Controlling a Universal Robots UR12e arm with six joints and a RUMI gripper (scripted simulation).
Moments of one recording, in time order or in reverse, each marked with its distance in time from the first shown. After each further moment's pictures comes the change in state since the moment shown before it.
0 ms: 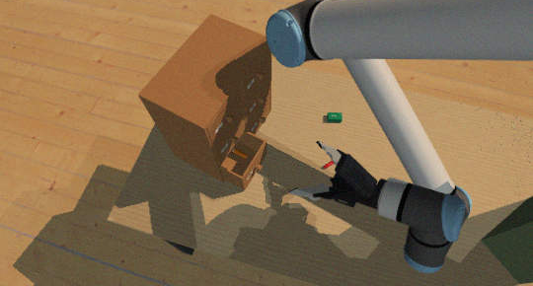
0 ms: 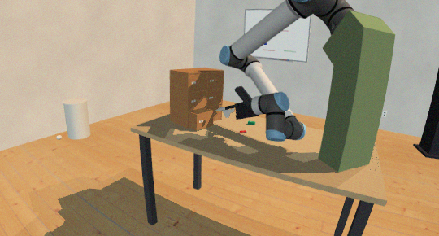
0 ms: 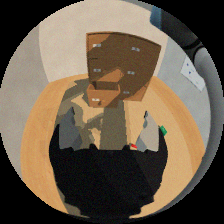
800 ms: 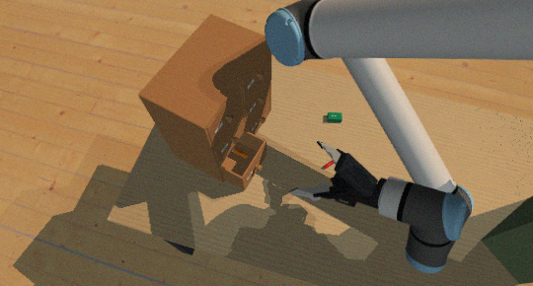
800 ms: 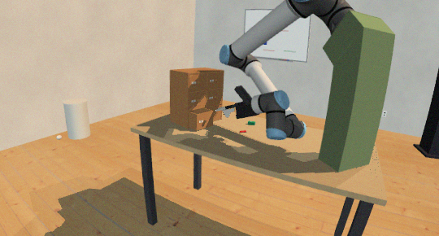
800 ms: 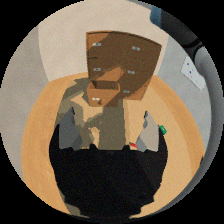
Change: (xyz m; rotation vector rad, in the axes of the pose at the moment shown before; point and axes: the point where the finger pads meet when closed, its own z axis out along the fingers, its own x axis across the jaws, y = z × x) arm 0.000 0.000 -0.001 -0.020 0.000 0.000
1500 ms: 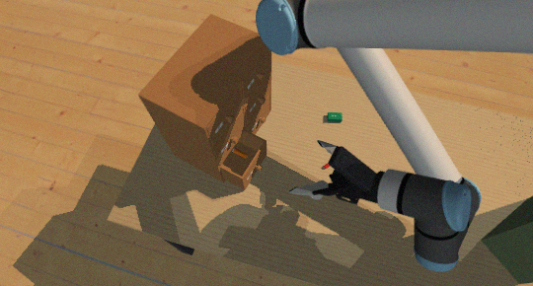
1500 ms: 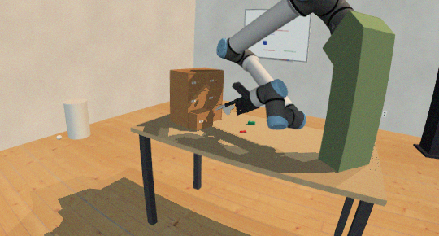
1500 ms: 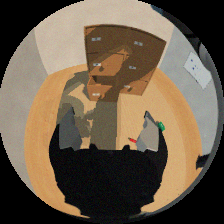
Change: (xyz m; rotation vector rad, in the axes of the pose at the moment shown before) arm 0.000 -0.004 -0.002 -0.136 -0.001 -0.001
